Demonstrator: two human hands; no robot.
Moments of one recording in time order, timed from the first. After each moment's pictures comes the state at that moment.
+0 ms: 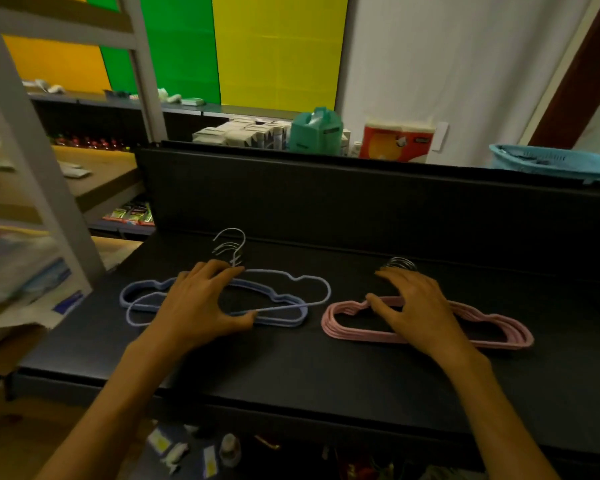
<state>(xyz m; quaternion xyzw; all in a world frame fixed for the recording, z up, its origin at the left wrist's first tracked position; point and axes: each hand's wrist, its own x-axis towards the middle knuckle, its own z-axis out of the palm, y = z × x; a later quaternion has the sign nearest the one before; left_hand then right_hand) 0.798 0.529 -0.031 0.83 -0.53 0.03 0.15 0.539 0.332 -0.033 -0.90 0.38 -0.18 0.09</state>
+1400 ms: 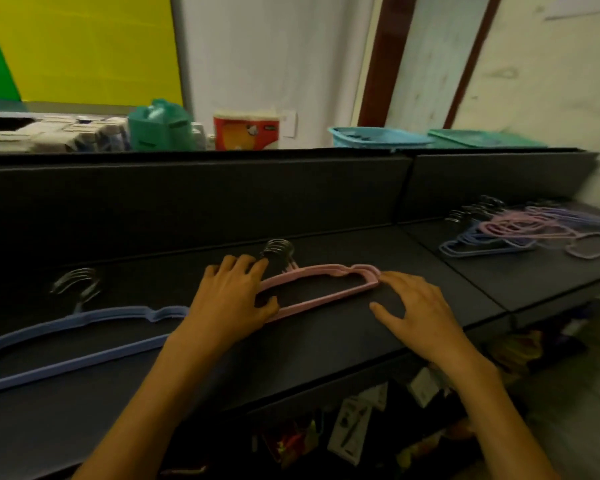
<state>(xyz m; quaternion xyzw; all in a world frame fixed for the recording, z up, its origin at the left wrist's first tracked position) 0.655 0.414 -0.013 0.69 -0.71 0.03 0.11 0.371 0.370 -0.032 -0.81 0.54 -0.21 0.03</state>
